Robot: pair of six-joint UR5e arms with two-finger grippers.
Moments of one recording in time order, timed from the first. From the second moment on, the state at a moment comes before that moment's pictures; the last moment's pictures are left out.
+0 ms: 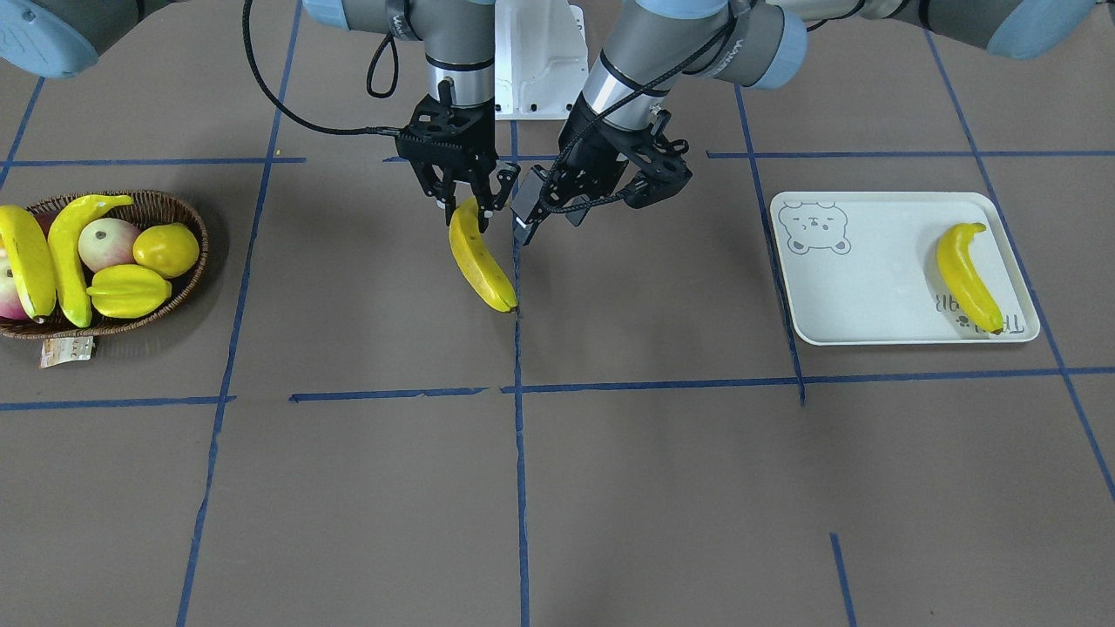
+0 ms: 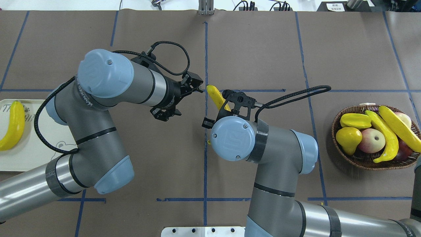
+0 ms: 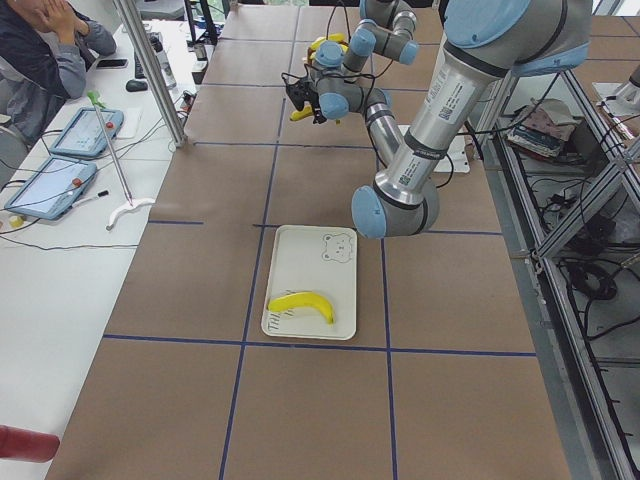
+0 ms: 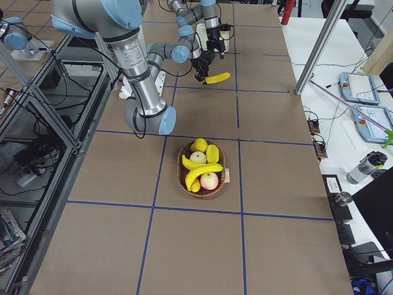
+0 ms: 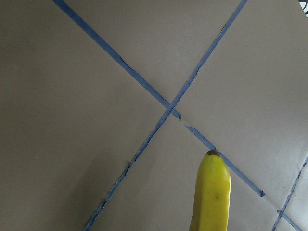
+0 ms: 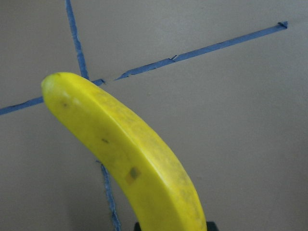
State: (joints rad) left arm -0.58 -2.24 -1.77 -1.90 -1.84 -1.95; right arm 0.32 -0.90 1.85 -1.75 1.41 1.63
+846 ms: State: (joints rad) left arm -0.55 -2.31 -1.67 -1.91 -1.81 -1.95; right arm 0.27 -0.90 1.88 -1.75 1.34 1.59
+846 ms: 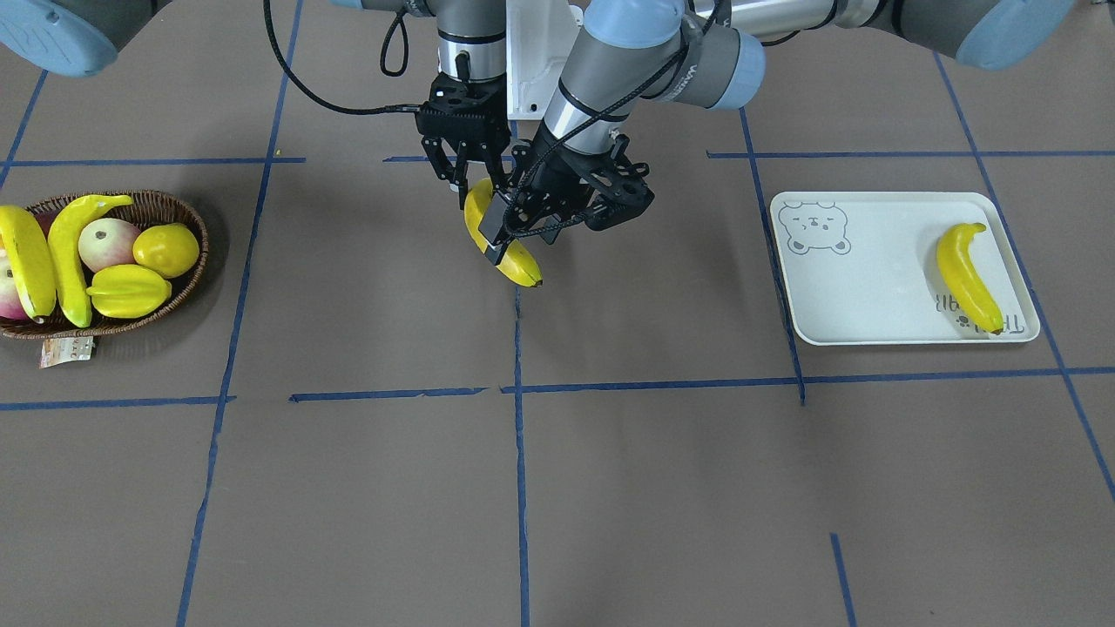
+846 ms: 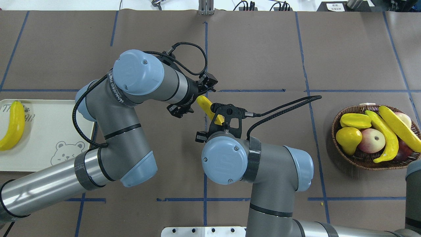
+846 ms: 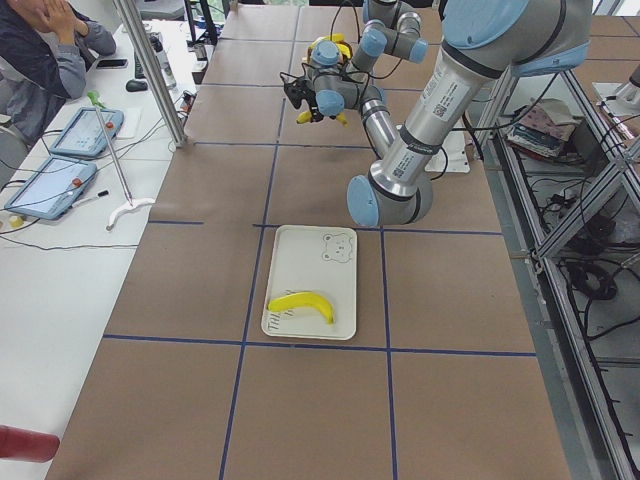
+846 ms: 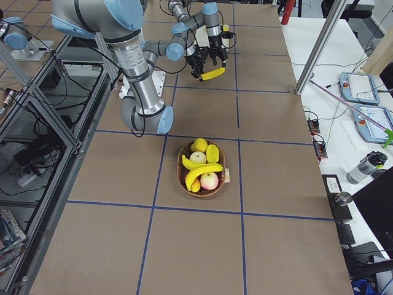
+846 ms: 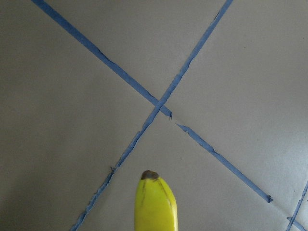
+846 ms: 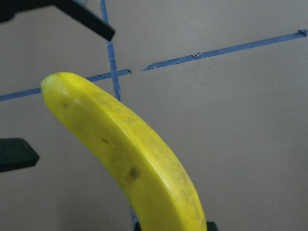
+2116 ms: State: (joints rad) left arm -0.49 -2.31 -1.66 -1.91 -1.74 -1.95; right arm 0.26 -0.90 1.89 -1.75 1.33 1.60
